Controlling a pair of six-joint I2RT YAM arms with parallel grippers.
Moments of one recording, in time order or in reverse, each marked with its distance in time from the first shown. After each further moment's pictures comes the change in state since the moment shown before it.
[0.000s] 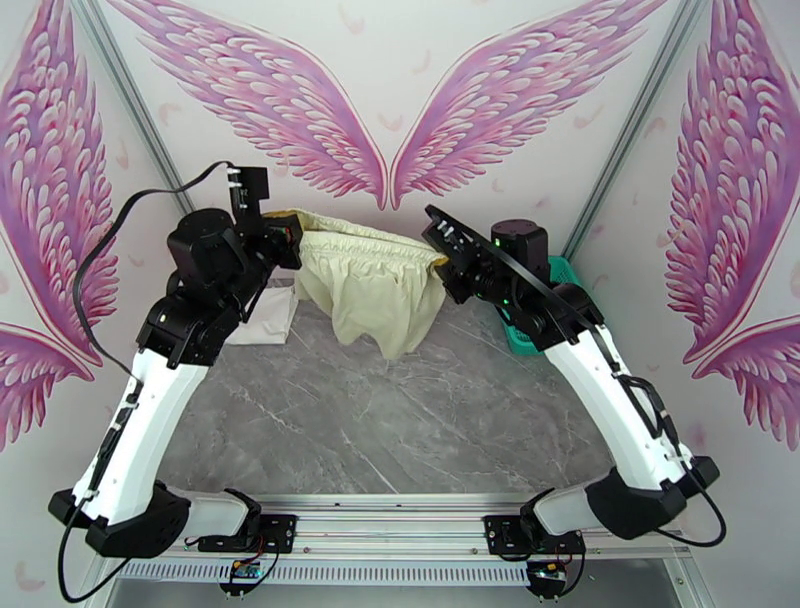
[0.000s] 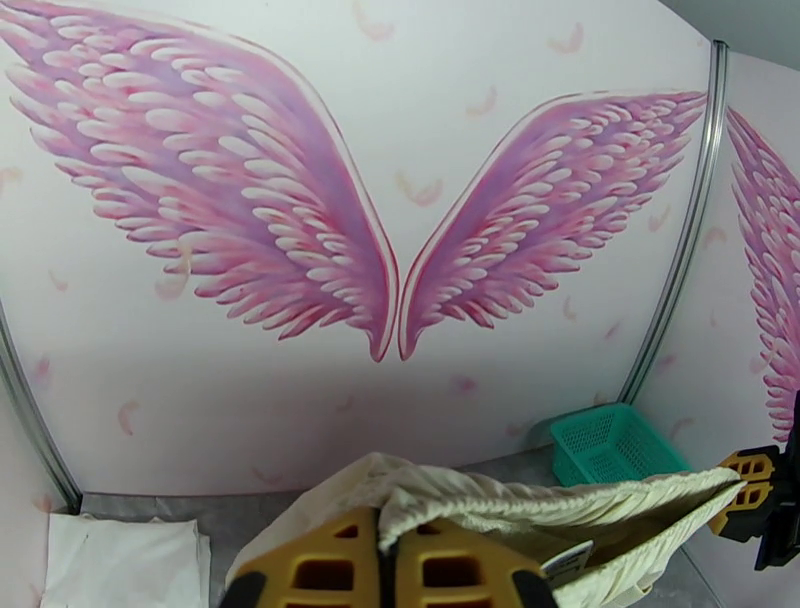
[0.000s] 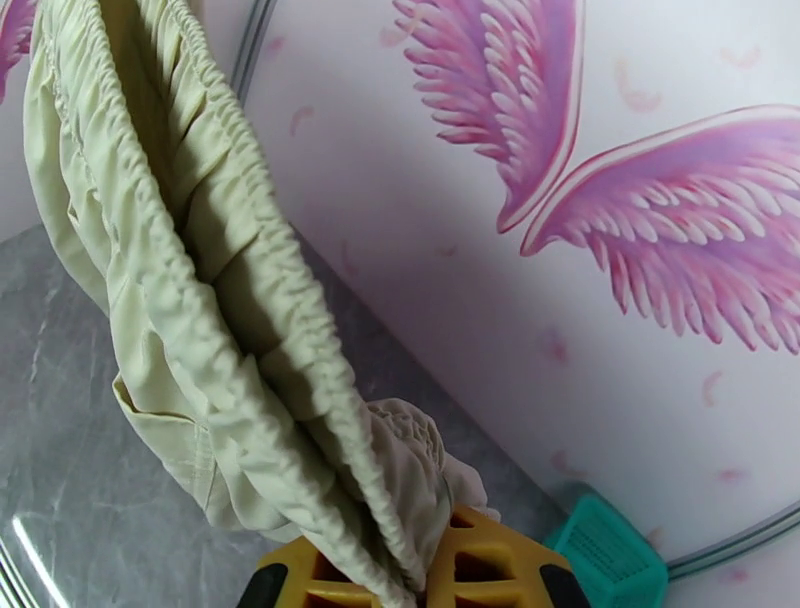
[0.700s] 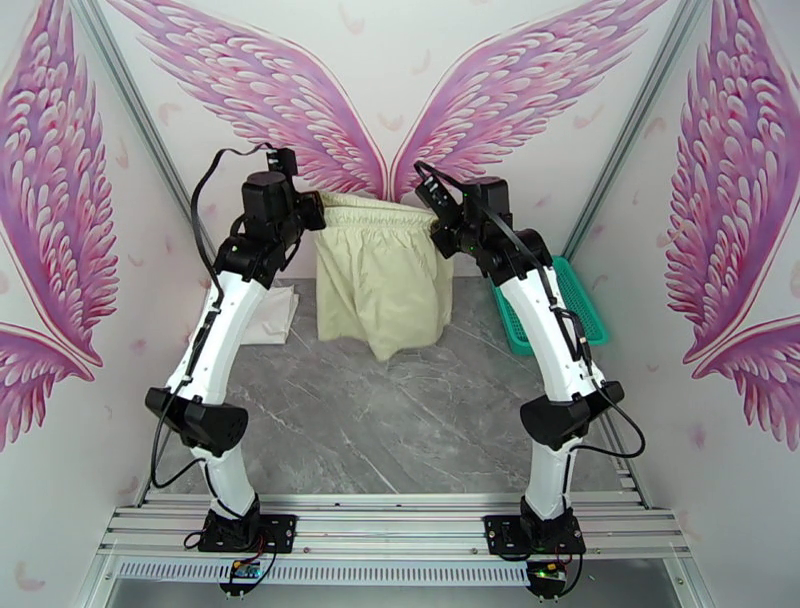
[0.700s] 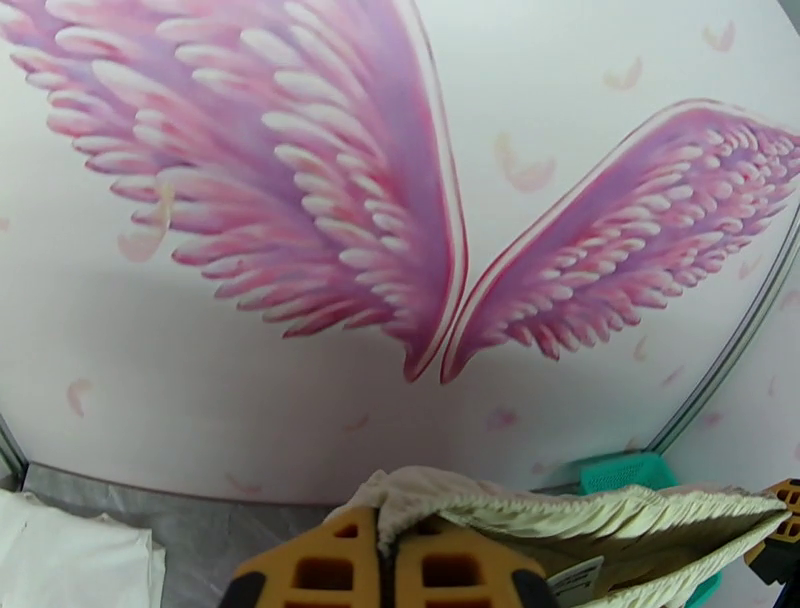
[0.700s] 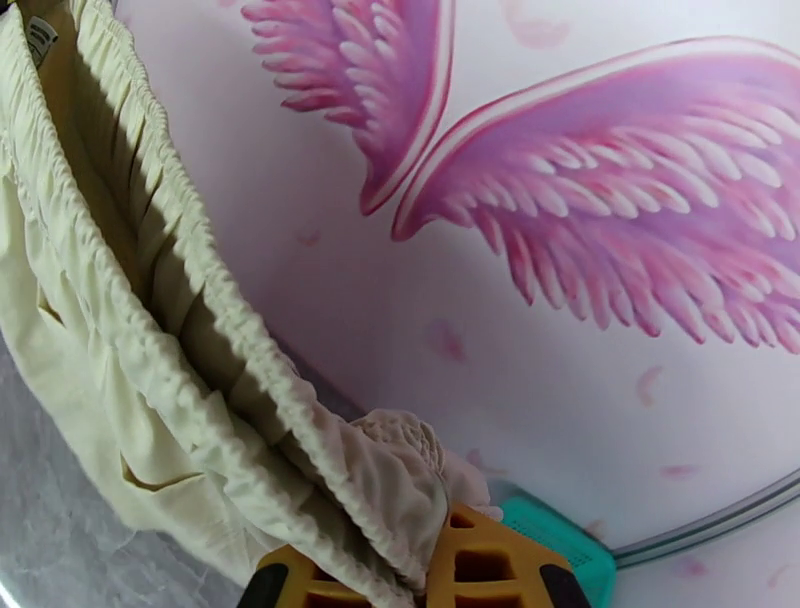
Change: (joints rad) left arm 0.142 0.621 0.646 -0.035 0.094 -0.141; right arm -0.078 0.559 0.768 -0.151 0.173 -0.024
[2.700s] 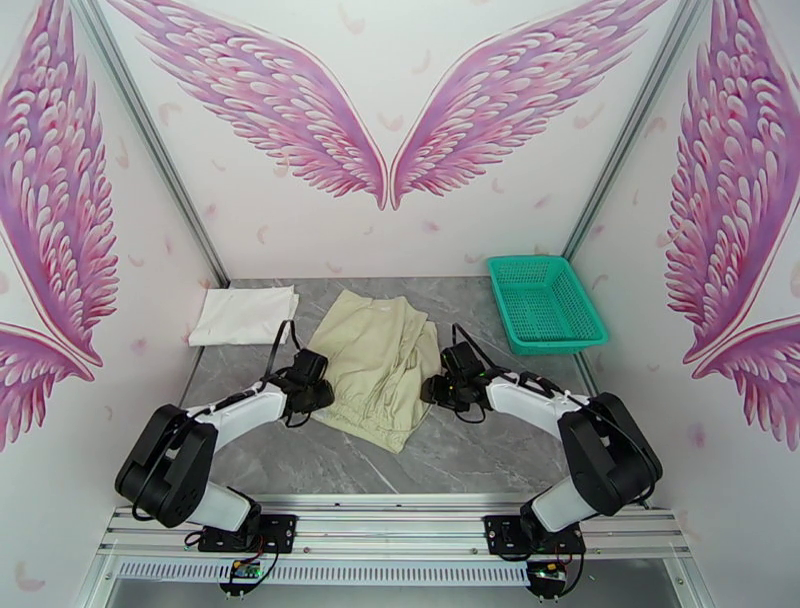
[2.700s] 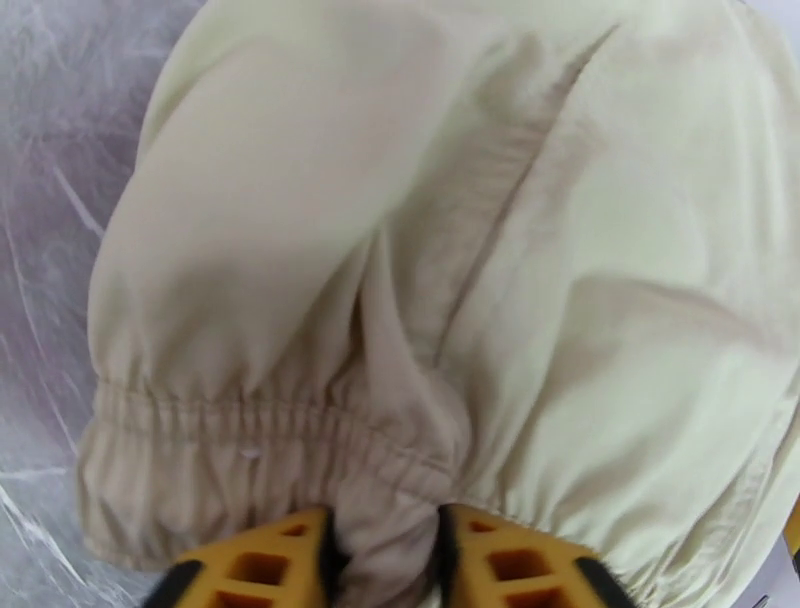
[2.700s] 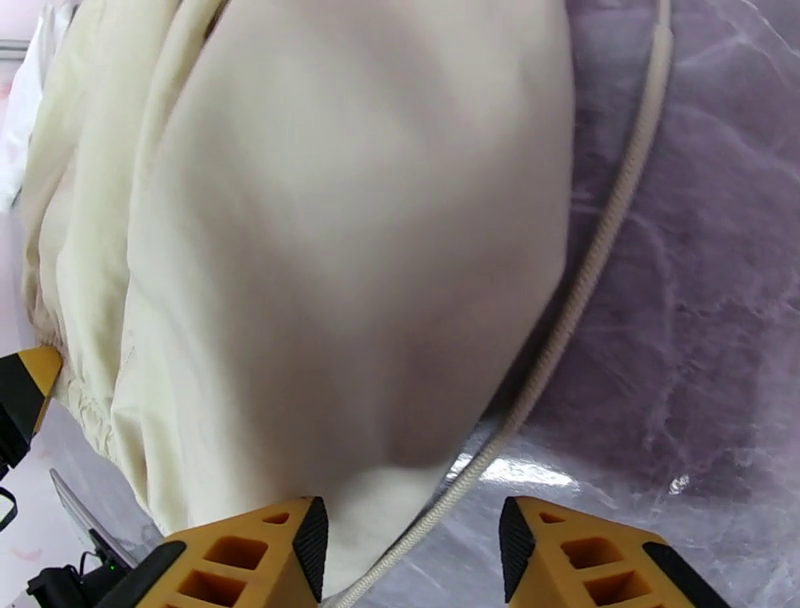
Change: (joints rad) left arm -0.138 -0.501 -1.760 0.308 -0.010 -0.462; right arm 0.061 -0.388 -1.701 0.566 -0.335 1.133
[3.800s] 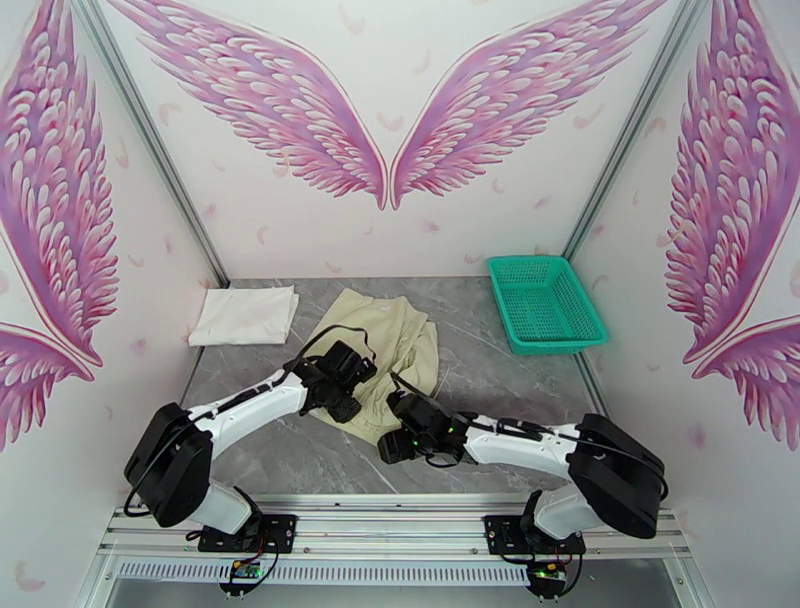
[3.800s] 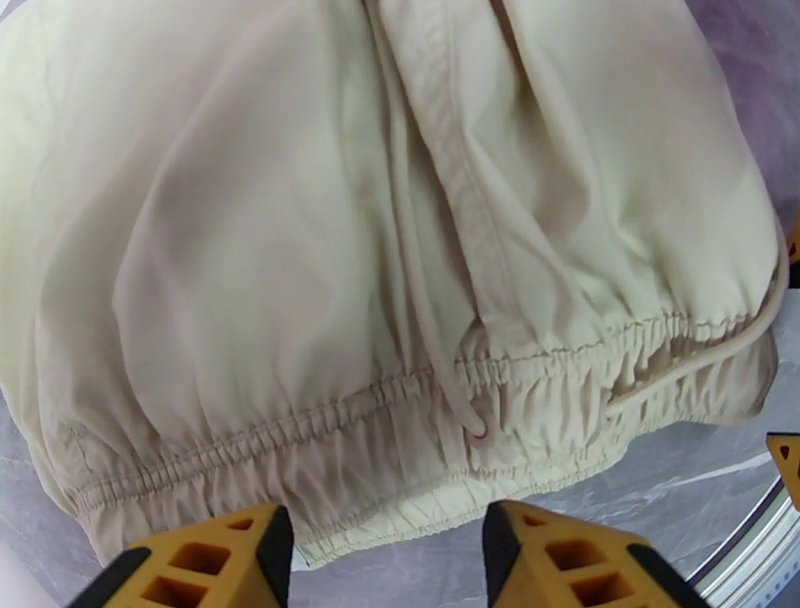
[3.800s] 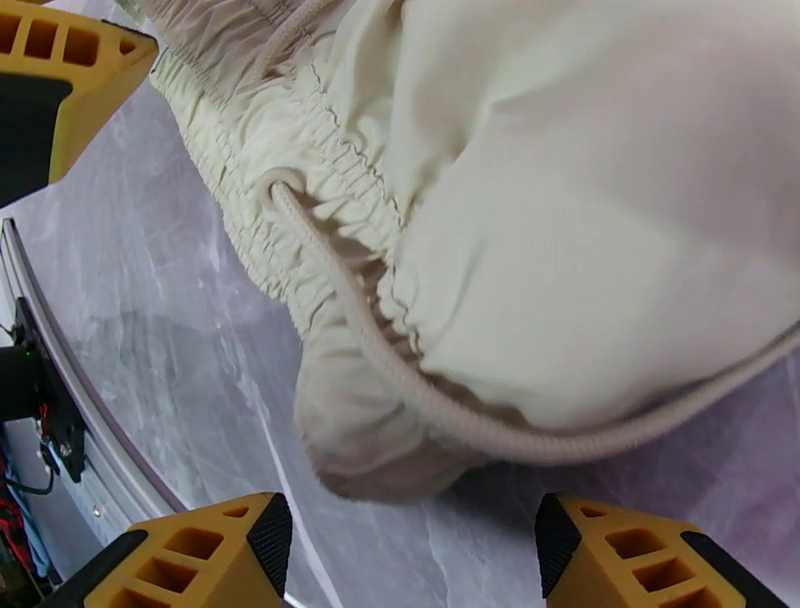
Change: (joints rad) left arm -0.216 0.103 0.273 -0.386 0.019 0.996; right arm 0.511 -0.036 -0.138 0.161 0.134 -0.002
